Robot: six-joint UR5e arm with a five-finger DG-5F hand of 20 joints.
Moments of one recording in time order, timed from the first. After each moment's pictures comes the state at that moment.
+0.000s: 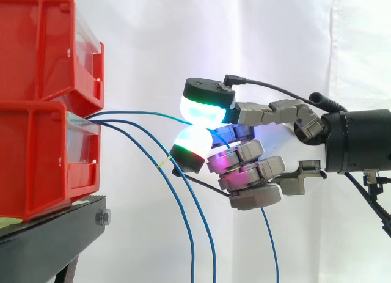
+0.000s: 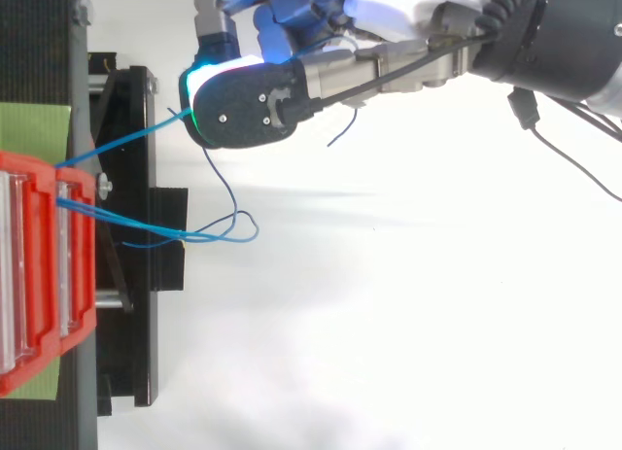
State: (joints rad) arm 0.06 -2.33 -1.08 -2.89 -1.33 -0.10
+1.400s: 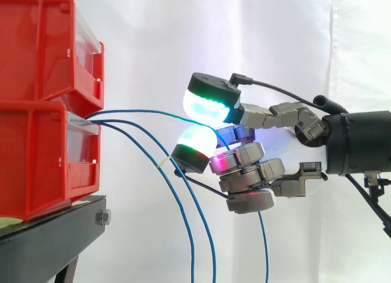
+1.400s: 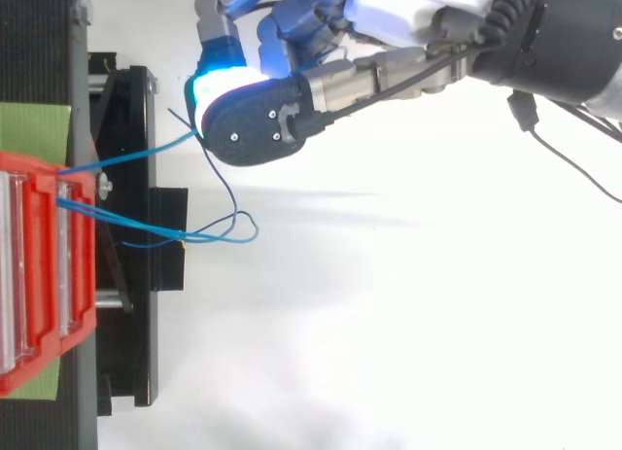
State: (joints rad) arm 0.07 -2.32 -1.09 -2.89 -1.33 -0.10
